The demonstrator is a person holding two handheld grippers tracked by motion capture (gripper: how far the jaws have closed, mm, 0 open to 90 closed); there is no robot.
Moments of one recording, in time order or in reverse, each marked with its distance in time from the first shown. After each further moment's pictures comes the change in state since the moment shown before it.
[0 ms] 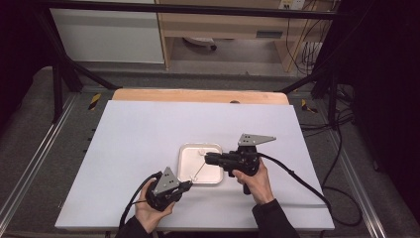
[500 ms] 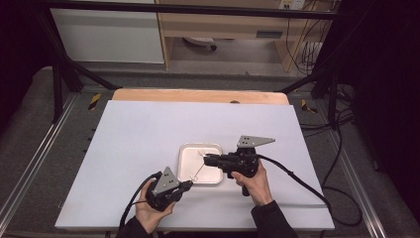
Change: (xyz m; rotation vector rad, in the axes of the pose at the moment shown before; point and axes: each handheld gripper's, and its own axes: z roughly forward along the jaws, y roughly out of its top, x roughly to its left) left arm -0.001 0.001 0.000 -0.008 0.002 -0.009; right arm 0.002 -0.004 0.003 -0.007 0.013 0.005
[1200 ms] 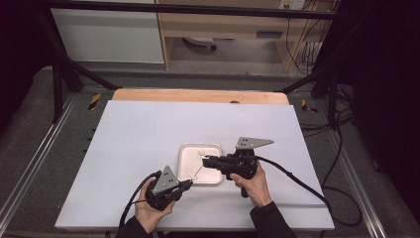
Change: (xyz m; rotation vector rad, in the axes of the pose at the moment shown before) left arm 0.000 0.003 -0.002 -0.003 -0.002 0.000; right arm 0.002 -0.003 0.002 0.009 -0.001 -0.003
